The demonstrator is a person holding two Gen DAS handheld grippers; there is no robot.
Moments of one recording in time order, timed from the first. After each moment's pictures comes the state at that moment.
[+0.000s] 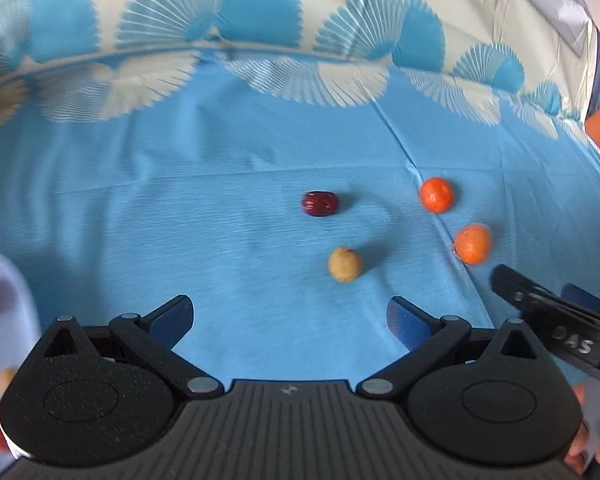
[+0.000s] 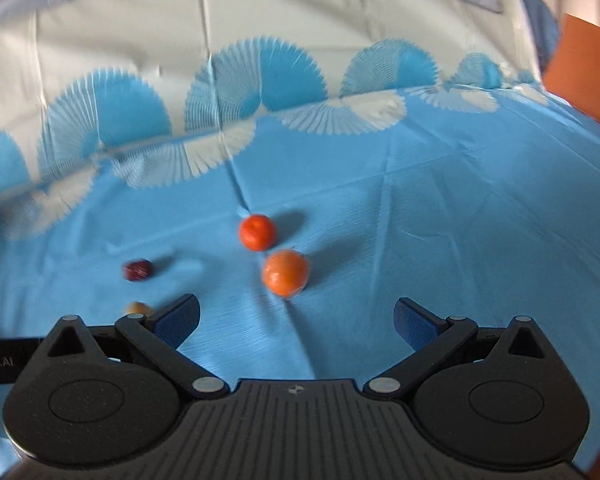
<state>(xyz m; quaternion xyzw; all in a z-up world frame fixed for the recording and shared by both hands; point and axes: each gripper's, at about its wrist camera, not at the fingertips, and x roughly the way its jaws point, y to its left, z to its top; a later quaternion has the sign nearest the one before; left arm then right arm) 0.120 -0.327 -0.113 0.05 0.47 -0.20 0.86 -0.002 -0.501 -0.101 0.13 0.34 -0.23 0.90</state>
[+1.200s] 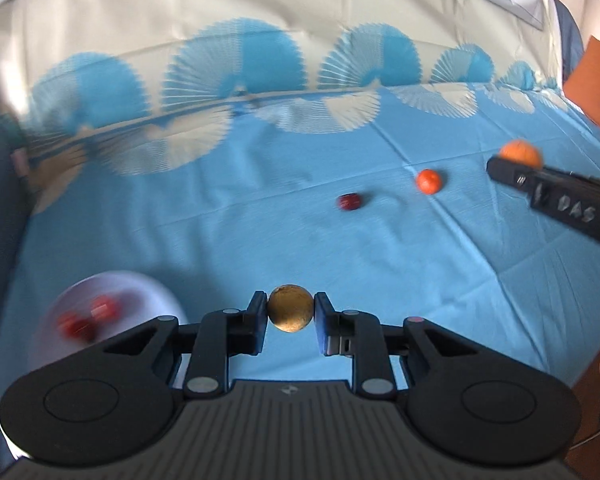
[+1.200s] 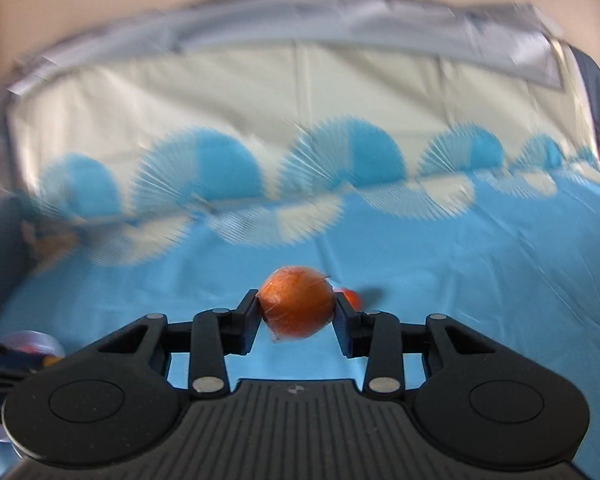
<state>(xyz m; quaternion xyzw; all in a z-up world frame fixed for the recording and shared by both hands) 0.025 -0.228 -0.012 0.13 0.40 -0.20 0.88 -0.044 -0.442 -0.018 0.10 0.24 -0.11 0.96</state>
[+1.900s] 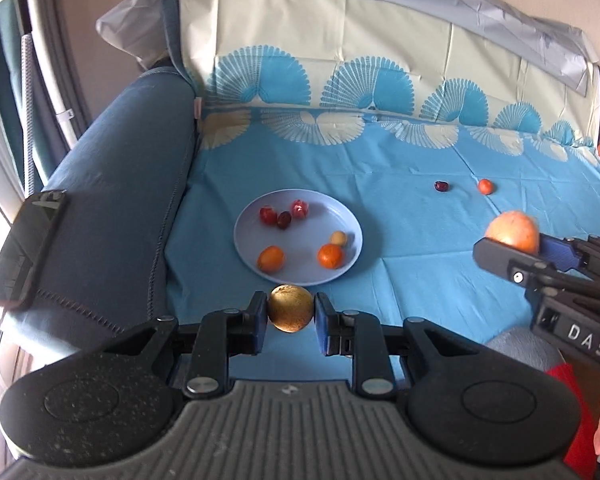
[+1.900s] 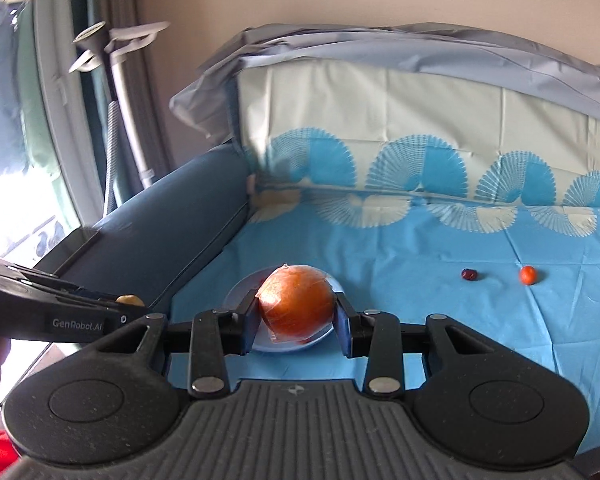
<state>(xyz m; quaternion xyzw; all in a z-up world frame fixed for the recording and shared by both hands) -0.145 0.009 0.077 0.06 0.39 -0.11 0.91 -0.190 -0.184 0.081 0.05 0.27 0.07 0.96</state>
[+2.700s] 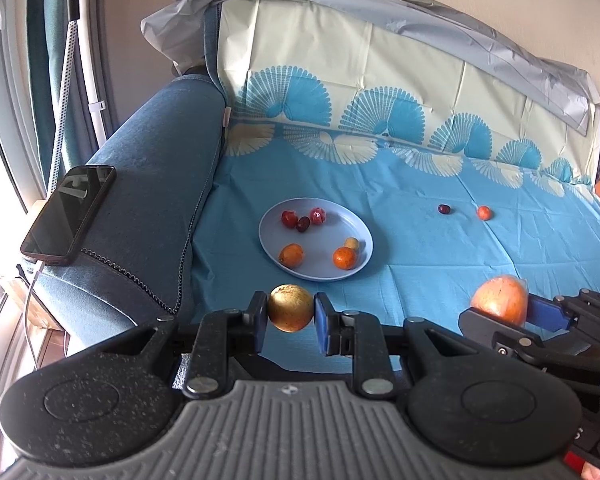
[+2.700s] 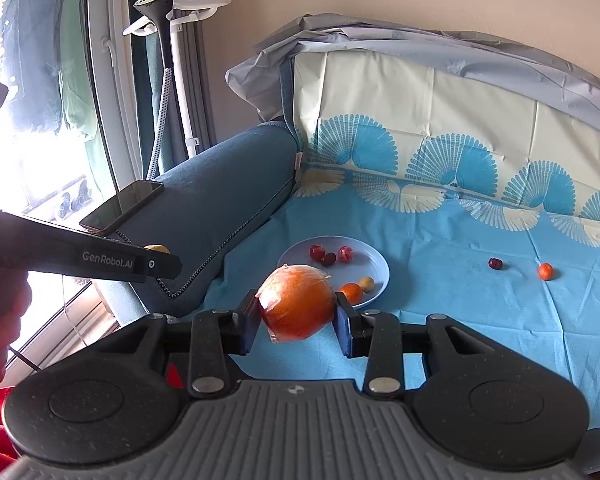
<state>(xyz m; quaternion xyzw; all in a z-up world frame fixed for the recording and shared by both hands) -0.185 0.052 0.085 0.01 0.36 -0.10 0.93 -0.244 -0.130 0.089 0.01 0.28 0.11 0.95</state>
